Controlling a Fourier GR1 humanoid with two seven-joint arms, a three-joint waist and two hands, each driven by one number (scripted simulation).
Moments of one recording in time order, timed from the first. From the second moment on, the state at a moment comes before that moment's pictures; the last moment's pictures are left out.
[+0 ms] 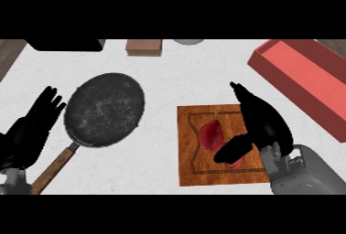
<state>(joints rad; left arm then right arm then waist) -0.03 0.39 0.03 -1.60 0.38 0.05 0.20 -0.50 -0.41 0.52 -1.79 0.33 0.08 1.21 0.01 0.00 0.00</state>
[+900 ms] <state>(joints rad) -0.02 0.36 0.05 -1.64 0.35 0.05 0.24 -0.54 -0.25 0.51 -1.64 0.46 0.13 1.16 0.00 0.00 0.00</state>
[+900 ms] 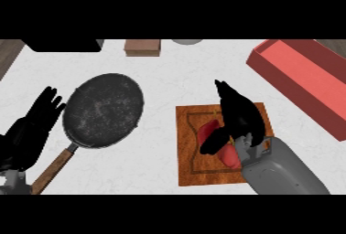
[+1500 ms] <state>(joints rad) -0.02 0.36 0.08 -1.62 0.34 0.02 0.22 -0.54 -0.16 0.50 -1.54 0.54 0.18 1.16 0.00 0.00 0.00</state>
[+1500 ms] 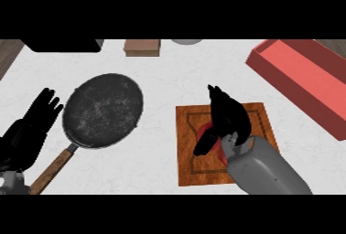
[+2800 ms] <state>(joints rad) 0.01 0.32 0.11 -1.67 0.31 -0.01 0.24 -0.48 -0.06 0.40 -1.36 0.65 0.24 1.08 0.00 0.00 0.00</state>
